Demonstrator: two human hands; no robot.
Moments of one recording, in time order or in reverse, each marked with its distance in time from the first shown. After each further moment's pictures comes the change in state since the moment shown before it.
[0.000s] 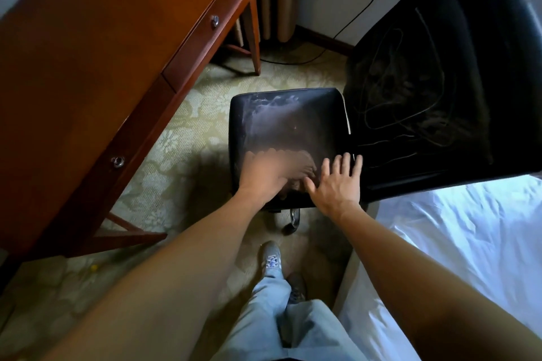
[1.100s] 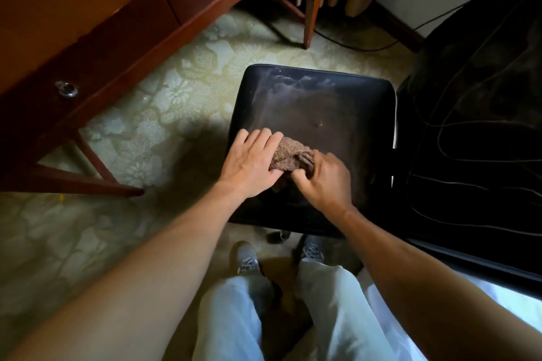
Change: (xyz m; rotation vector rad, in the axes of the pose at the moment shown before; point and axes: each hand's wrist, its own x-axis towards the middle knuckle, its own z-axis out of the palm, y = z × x) left_hand 0.089 -0.037 0.147 0.049 0.254 -0.106; right_hand 0.183 -0.029 0.097 0.680 0.377 -0.476
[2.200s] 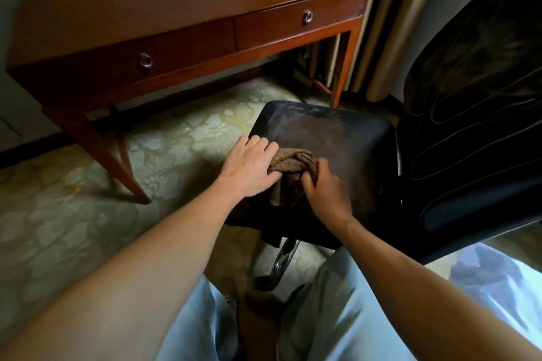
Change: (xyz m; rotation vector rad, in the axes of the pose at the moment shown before) left_hand -0.103 0.076 0.044 0.226 0.151 -0.214; right_hand -0.092 0.059 0.036 0.191 -0.011 -0.196
